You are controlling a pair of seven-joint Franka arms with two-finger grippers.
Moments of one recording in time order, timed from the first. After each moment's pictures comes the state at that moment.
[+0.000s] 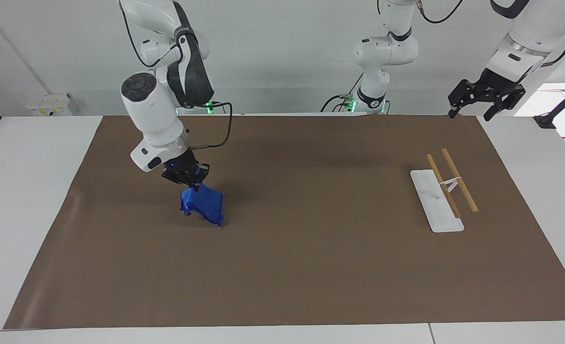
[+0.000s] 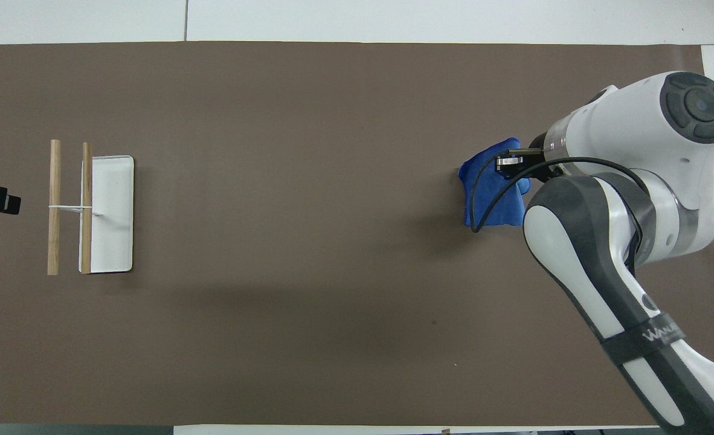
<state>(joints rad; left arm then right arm) -0.02 -0.09 0.04 -1.62 -0.04 1.52 0.16 0.25 0.12 -0.04 -1.83 0.14 2.05 0.24</state>
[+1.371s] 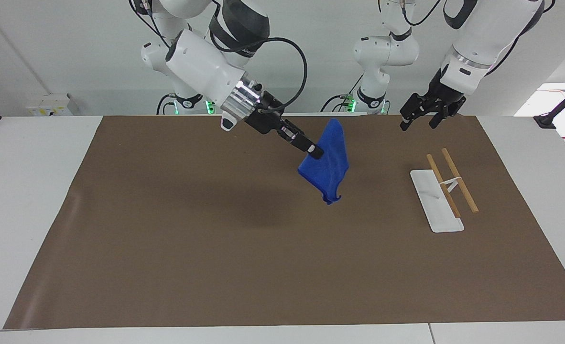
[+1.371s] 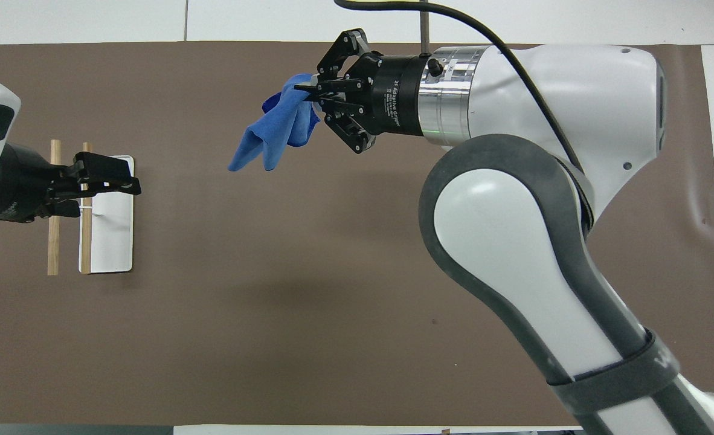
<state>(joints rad) -0.17 -0.12 -0.01 -1.75 -0.21 1.70 -0.40 0.50 0.26 -0.02 -1.50 0.98 2.36 1.17</state>
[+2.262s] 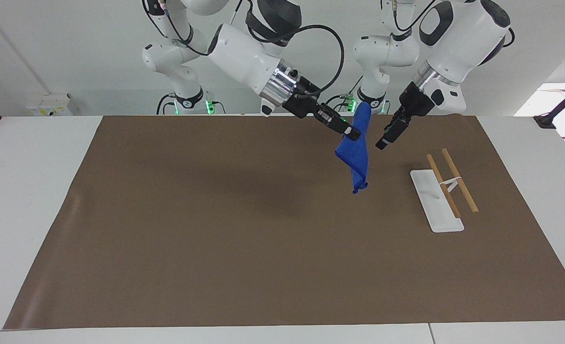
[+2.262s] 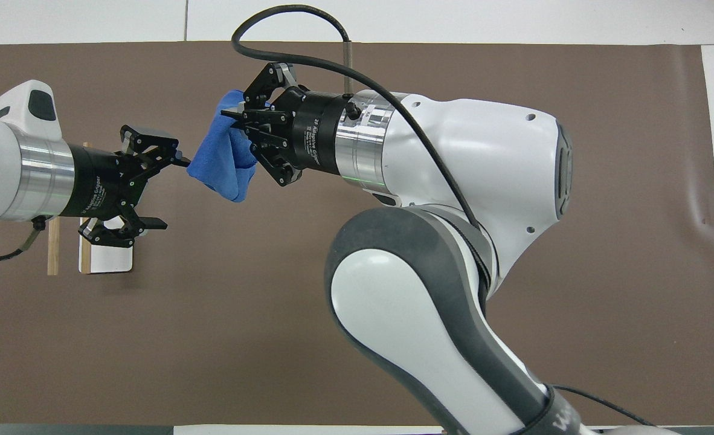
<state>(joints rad) -0.23 -0.12 -0.01 -1.89 -0.38 1.88 -1.12 0.64 0.27 -0.02 -1.50 1.00 2.53 1.28</state>
